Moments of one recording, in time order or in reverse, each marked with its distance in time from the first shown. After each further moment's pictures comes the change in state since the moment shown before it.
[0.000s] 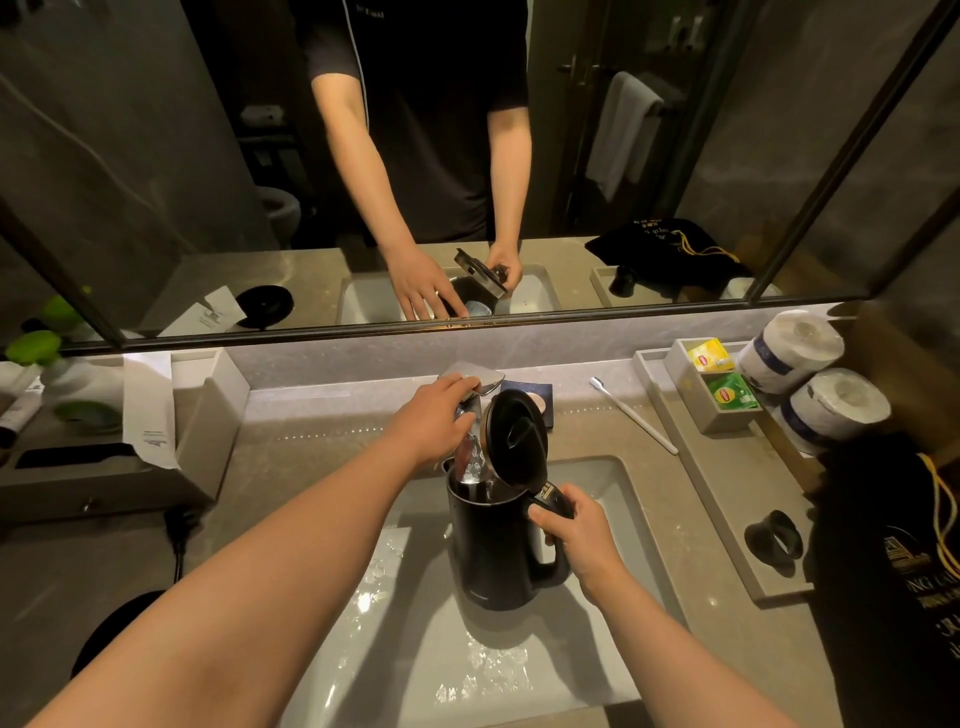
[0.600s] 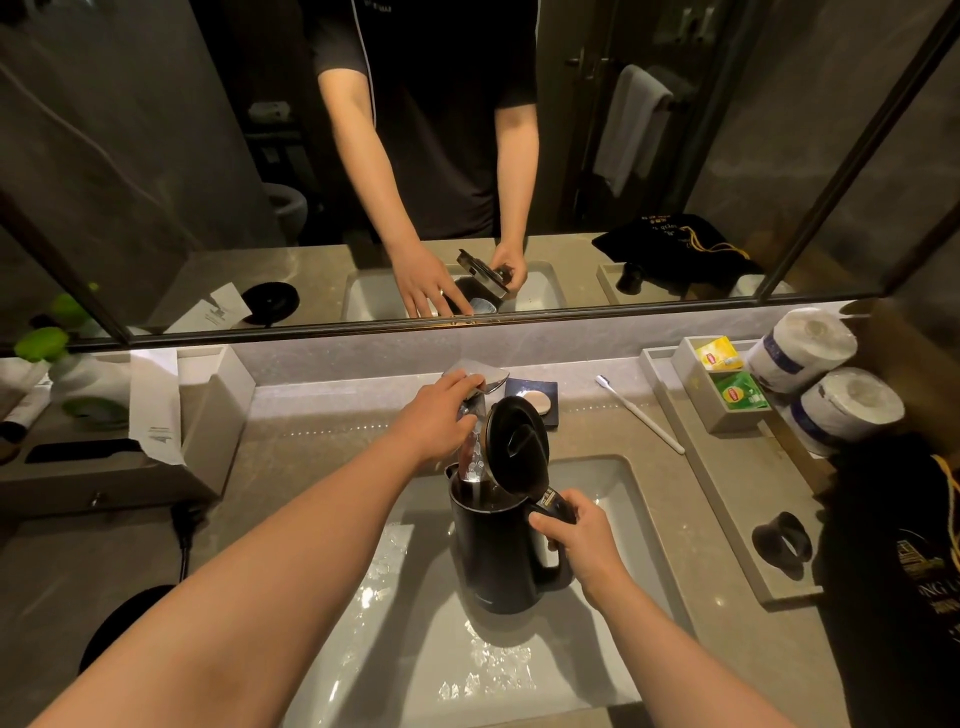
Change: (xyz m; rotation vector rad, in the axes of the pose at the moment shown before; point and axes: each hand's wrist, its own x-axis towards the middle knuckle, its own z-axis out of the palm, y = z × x) left_hand 0.002 -0.005 0.005 -0.015 -0.028 -0.026; right_hand 0.002 0.009 0.000 0.006 0.001 0.029
